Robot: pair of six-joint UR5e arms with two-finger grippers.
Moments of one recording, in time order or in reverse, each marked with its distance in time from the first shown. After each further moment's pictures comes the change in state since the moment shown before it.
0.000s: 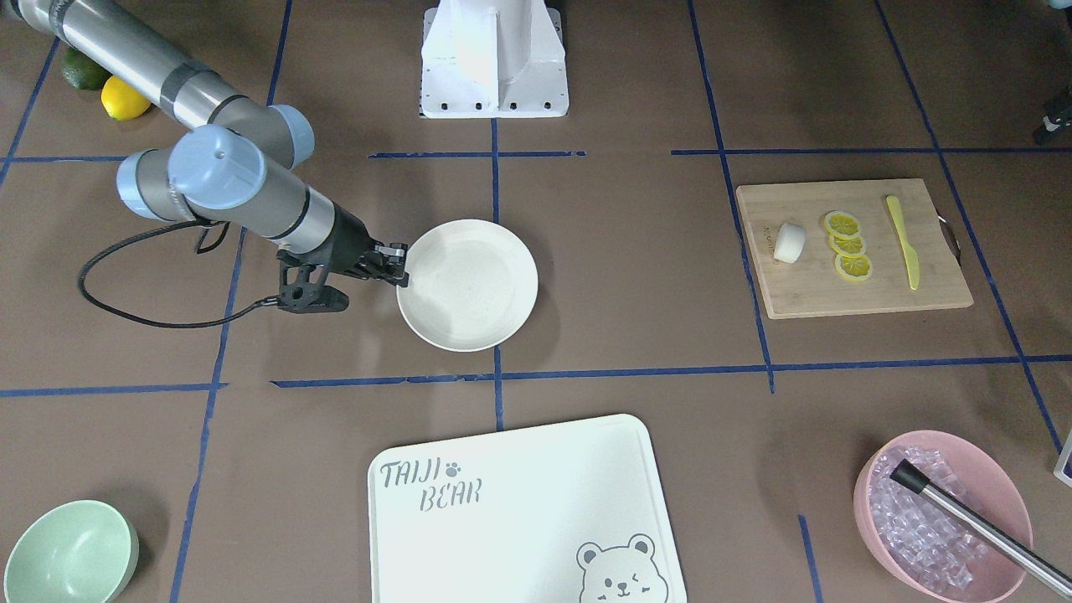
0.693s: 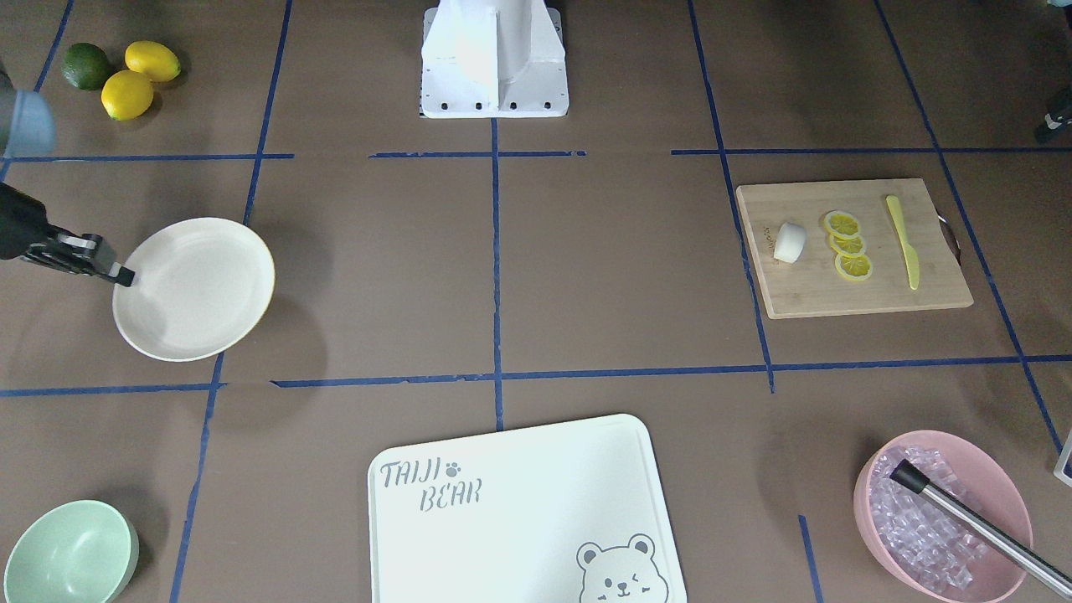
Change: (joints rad) left arm -0.003 0.001 -0.004 -0.001 -0.001 0.002; right arm 0.285 -0.317 0.151 0.020 0.262 -0.232
